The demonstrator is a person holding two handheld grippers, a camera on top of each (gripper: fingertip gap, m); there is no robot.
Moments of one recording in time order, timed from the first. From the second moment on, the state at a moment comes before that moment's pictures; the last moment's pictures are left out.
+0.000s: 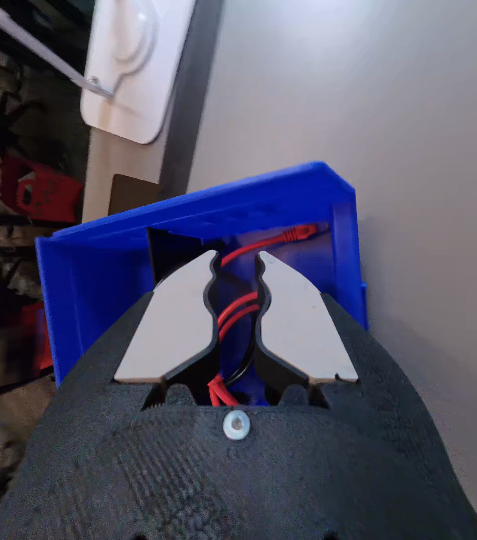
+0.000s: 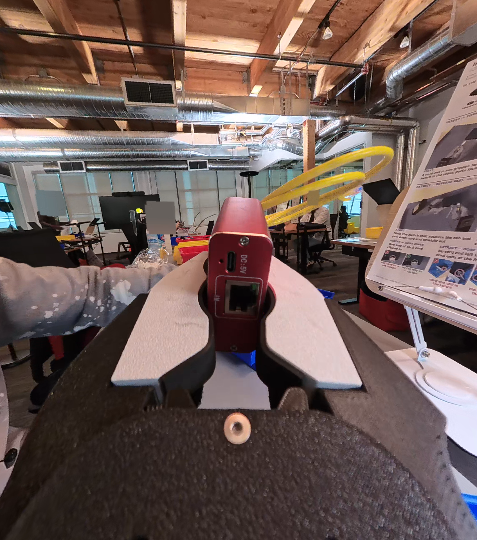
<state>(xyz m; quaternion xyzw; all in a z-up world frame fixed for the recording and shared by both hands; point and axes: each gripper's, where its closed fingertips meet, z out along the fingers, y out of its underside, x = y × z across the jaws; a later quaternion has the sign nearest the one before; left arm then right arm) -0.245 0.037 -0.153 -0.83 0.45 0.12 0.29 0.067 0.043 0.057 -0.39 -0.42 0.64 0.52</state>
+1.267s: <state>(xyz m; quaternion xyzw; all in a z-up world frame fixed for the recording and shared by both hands) -0.267 0.040 -0.043 -0.78 0.44 0.13 0.42 0.065 0.045 0.048 -0.39 -0.43 0.64 0.51</state>
